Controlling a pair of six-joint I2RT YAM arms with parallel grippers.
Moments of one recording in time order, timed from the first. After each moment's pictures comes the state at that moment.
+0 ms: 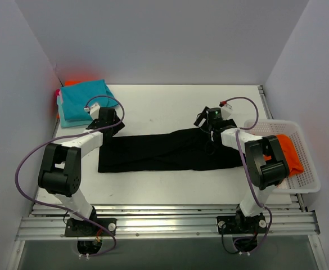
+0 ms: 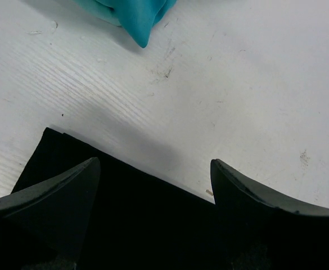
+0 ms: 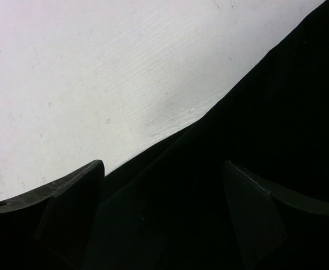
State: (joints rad) left arm -0.23 1.71 1.02 -0.08 -0.37 -0.78; right arm 0.28 1.76 0.96 0.12 0.26 0.75
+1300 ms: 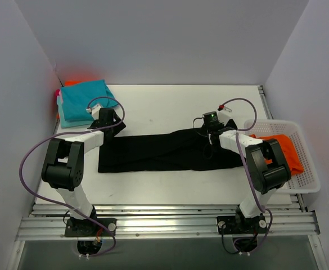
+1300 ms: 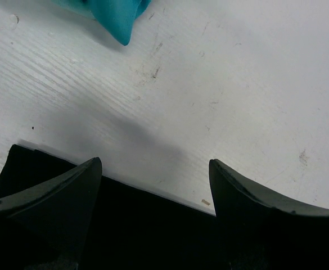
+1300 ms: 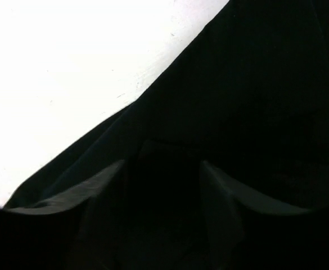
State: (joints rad) left arm -0.20 1.79 1.02 0.01 -0.28 -0.77; right arm 0.33 1.72 0.93 -0.04 0.44 0.71
